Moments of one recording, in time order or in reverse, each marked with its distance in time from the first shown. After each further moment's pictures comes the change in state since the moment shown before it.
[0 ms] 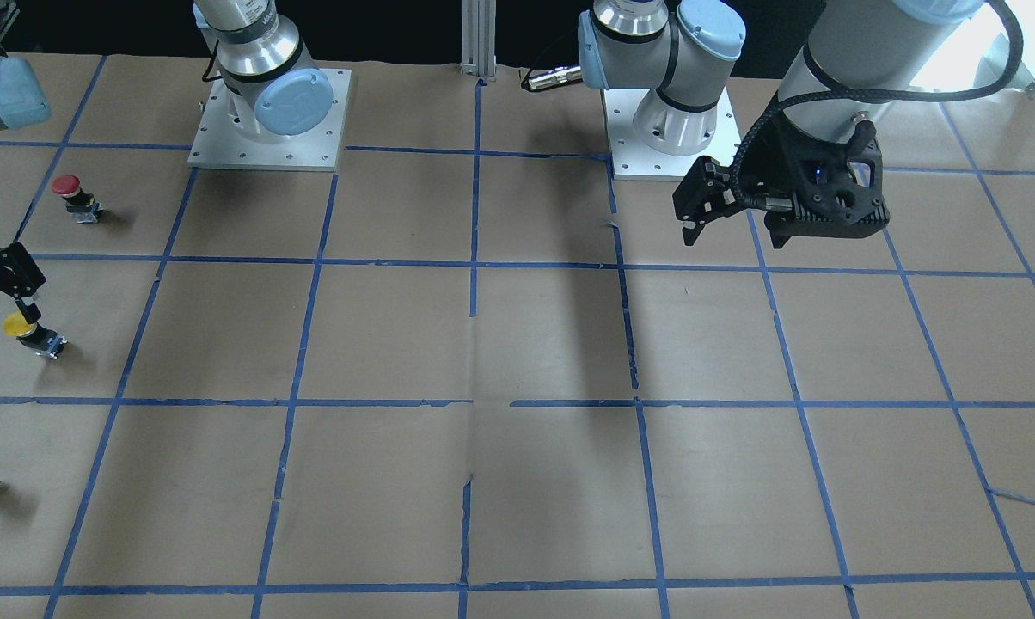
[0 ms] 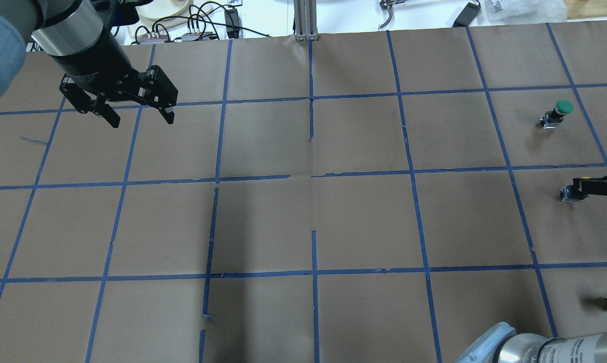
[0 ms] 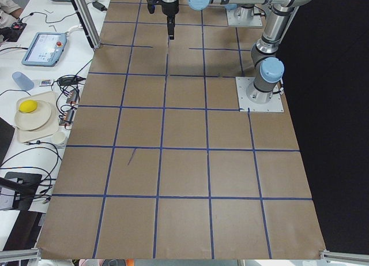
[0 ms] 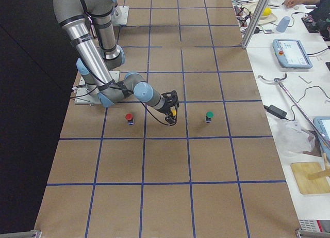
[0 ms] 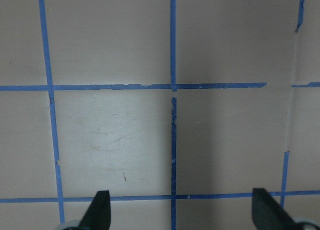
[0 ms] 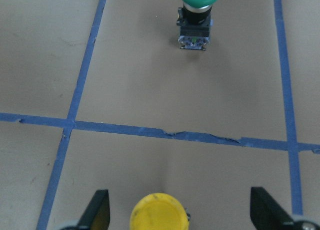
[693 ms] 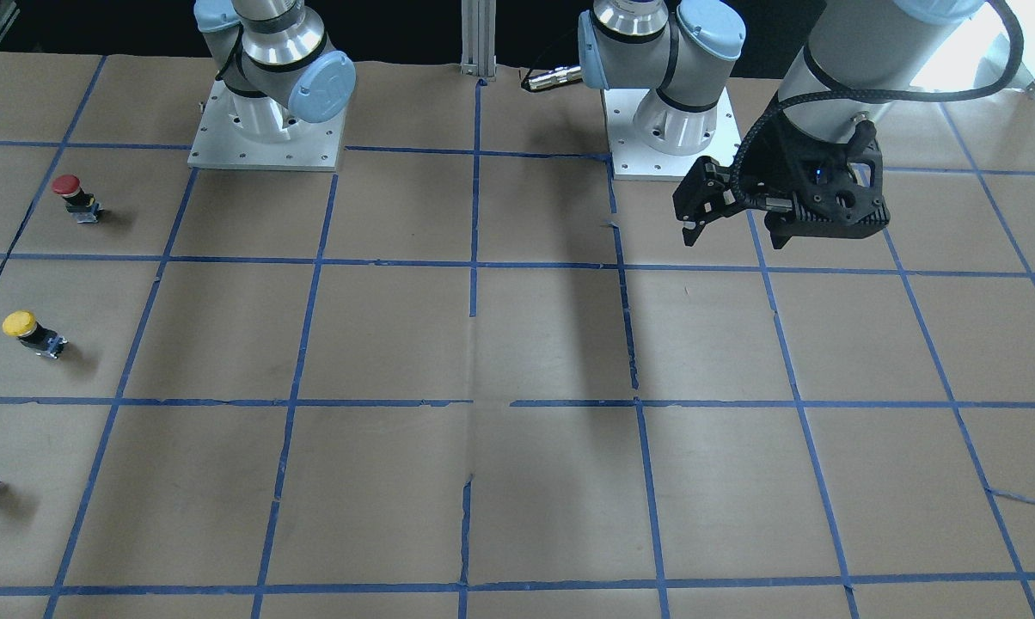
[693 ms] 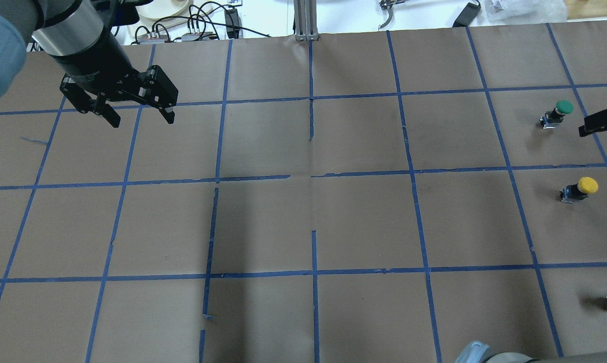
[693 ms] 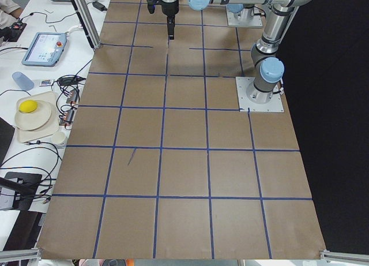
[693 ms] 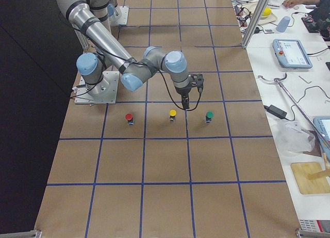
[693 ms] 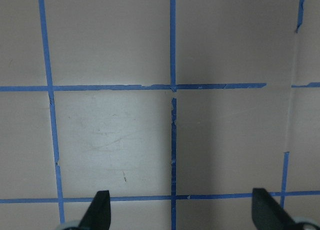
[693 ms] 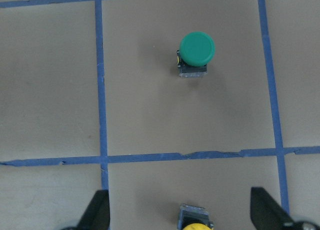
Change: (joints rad) left arm 0.000 0.000 0.000 0.002 -0.001 0.000; right arm 0.293 -0.021 -0.414 0.529 -0.326 0.433
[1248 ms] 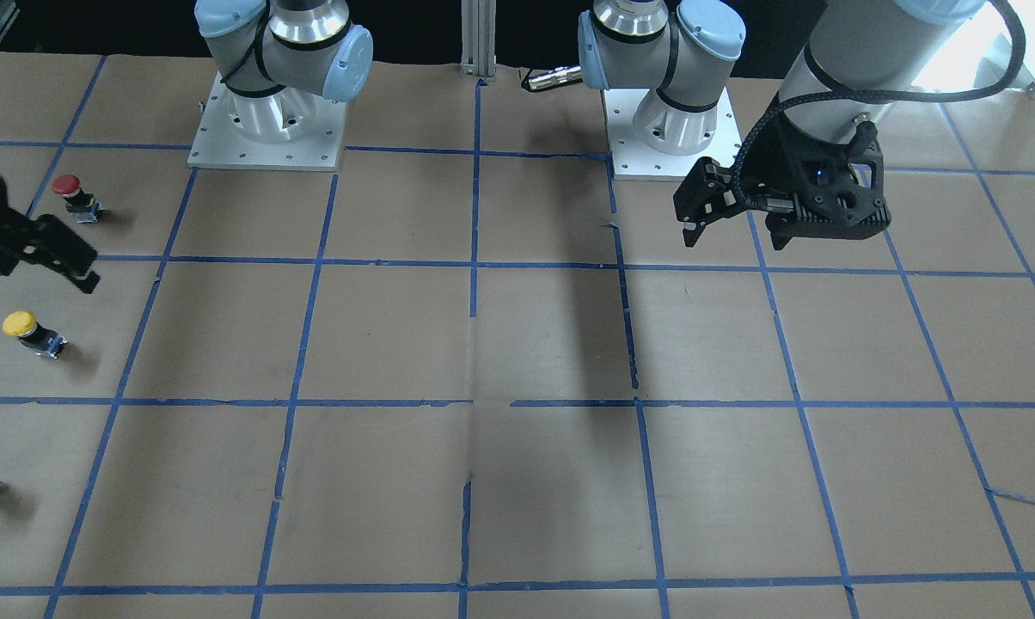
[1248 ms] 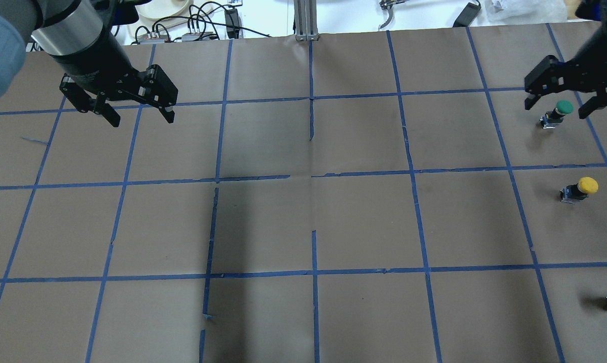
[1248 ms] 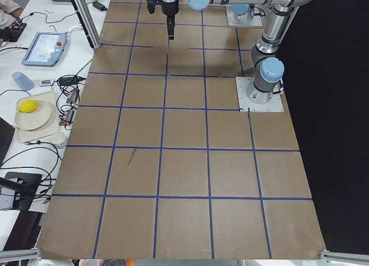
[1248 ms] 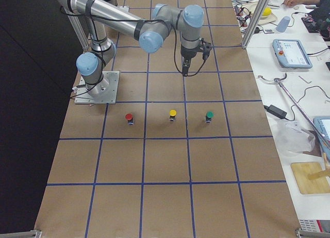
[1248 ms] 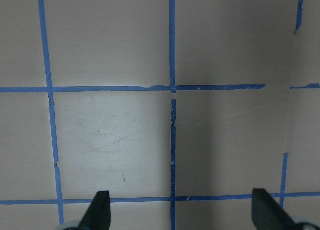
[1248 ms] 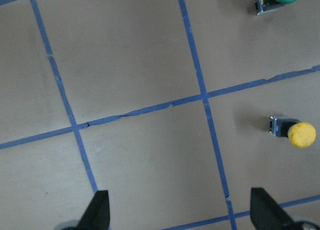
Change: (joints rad) left arm 0.001 0.000 0.000 0.002 -0.001 0.000; right arm 0.352 -0.086 -0.192 0.438 -0.138 0.504
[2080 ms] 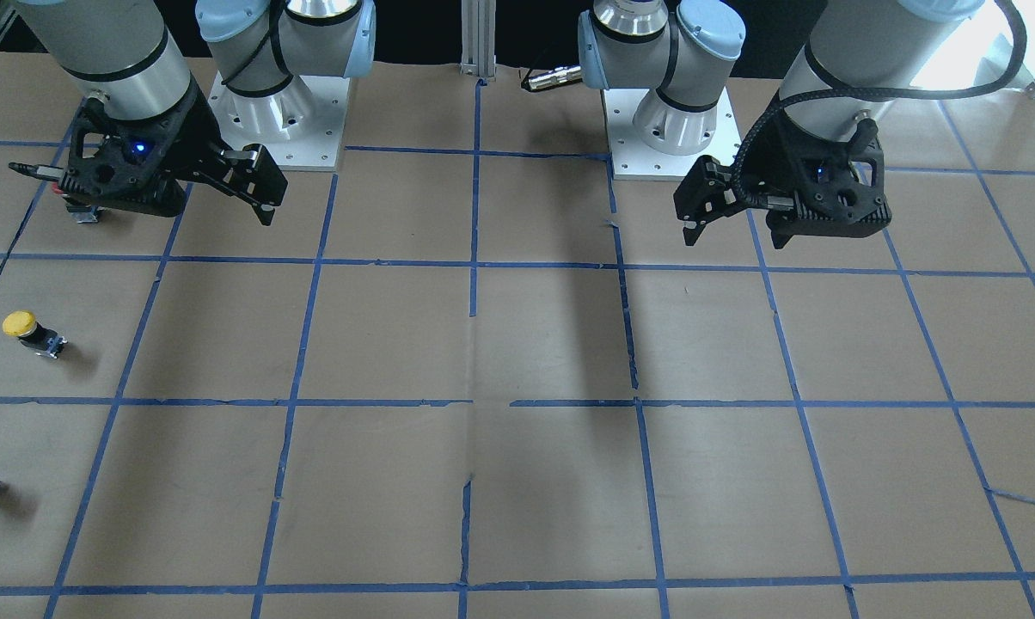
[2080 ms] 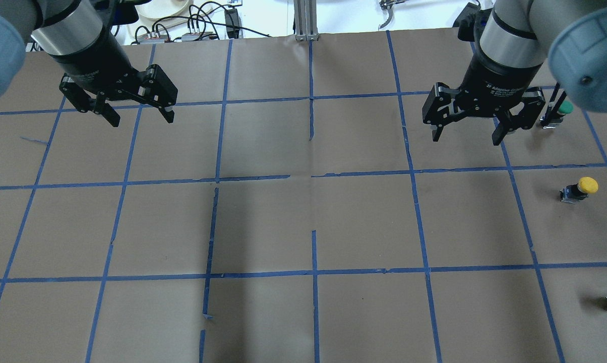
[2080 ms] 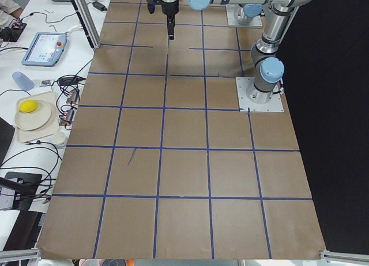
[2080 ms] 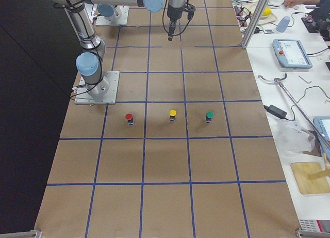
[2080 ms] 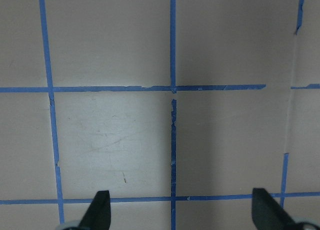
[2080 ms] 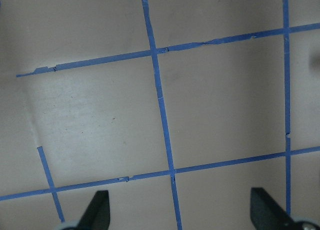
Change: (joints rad) left arm 0.000 0.001 0.000 0.000 0.000 0.000; right arm 0.283 -0.065 0.000 0.147 -0.029 0.190
